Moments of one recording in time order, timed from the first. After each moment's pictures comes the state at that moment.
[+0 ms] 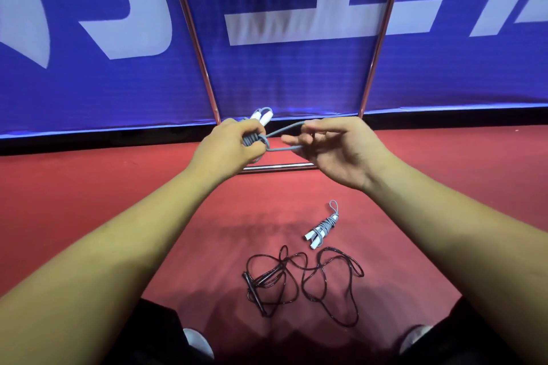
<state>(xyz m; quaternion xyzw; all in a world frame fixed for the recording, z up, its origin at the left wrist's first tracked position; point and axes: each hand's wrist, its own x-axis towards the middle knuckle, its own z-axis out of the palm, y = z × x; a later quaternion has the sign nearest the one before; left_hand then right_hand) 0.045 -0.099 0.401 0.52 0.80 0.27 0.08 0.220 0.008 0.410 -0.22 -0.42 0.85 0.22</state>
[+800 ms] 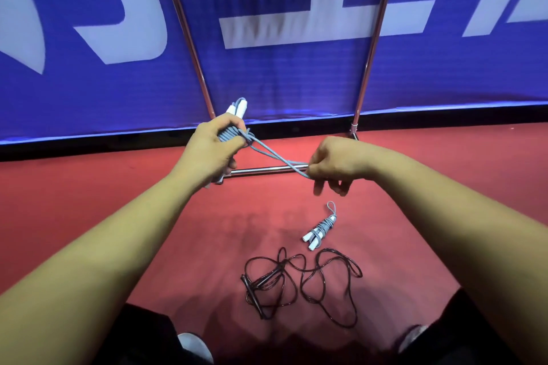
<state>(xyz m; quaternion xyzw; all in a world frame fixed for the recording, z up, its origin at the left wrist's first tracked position) 0.043 -0.106 0.407 0.42 0.75 0.47 0.21 0.234 0.027 0.409 -0.35 -0.85 0.39 -0.08</state>
